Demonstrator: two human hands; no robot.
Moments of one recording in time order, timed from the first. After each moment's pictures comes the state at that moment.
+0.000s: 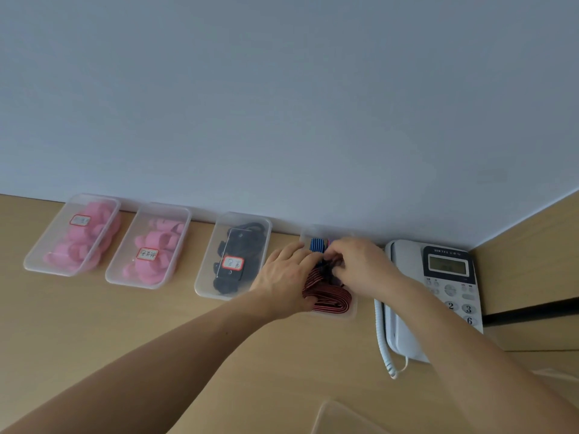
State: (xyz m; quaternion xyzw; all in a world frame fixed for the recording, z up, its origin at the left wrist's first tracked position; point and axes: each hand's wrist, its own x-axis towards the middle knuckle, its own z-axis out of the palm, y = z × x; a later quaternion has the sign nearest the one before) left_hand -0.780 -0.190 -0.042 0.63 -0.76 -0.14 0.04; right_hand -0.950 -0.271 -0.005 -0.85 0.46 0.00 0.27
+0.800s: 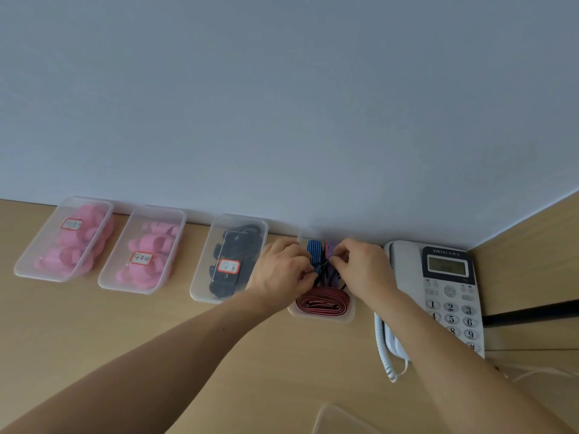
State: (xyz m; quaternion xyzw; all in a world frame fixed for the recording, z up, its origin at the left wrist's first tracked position) left_hand -0.781 -0.197 -0.032 0.64 -0.73 -0.09 0.22; right_hand -0.950 -0.266 -0.030 -0.77 0.58 -0.12 0.23
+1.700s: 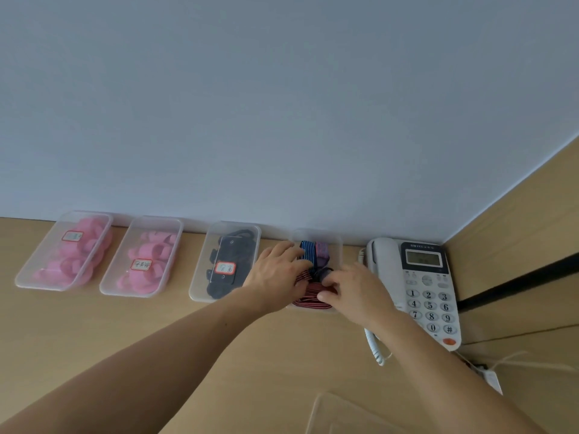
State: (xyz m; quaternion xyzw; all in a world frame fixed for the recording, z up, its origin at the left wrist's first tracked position) left_hand -0.781 -0.191 -0.029 0.61 -0.79 -0.09 0.06; right_hand -0.976 -0.220 -0.028 -0.84 0.50 -0.05 0.19
